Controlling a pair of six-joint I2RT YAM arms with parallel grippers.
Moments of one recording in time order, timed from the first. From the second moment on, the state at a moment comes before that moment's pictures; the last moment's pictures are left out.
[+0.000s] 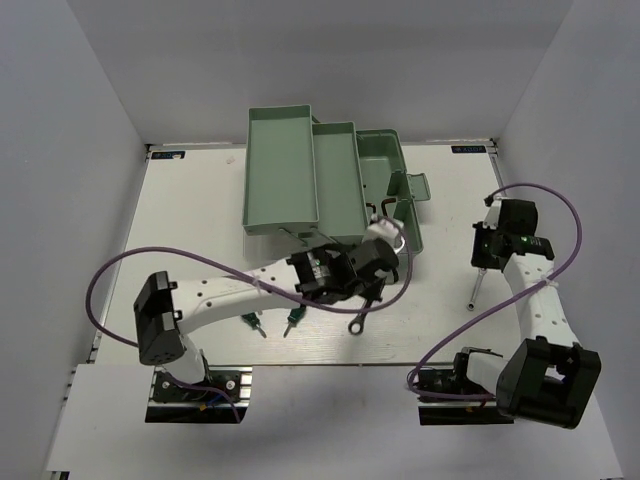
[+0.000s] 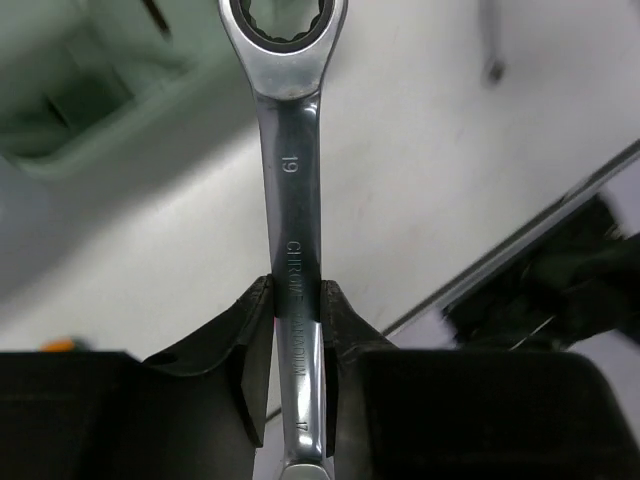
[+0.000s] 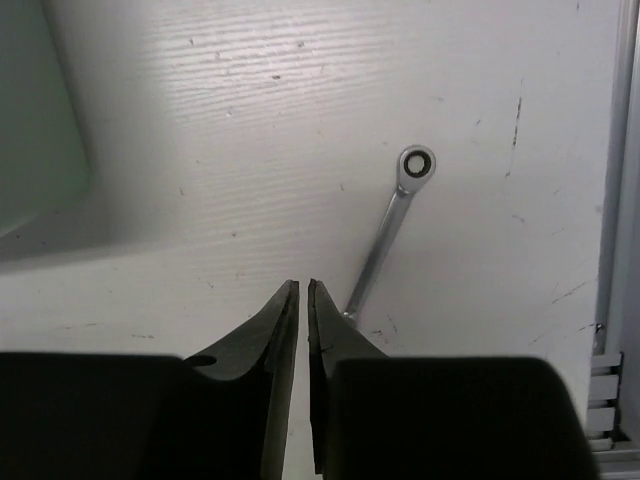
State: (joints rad) left arm -1.27 1.65 1.42 -0.62 -0.35 -0.62; right arm -0.13 1.13 0.88 -0.69 -0.06 -0.07
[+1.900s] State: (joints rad) left arm -0.70 1.77 1.86 -0.61 -0.19 -0.35; right arm -0.27 1.43 0.72 -0.49 0.06 -0.06
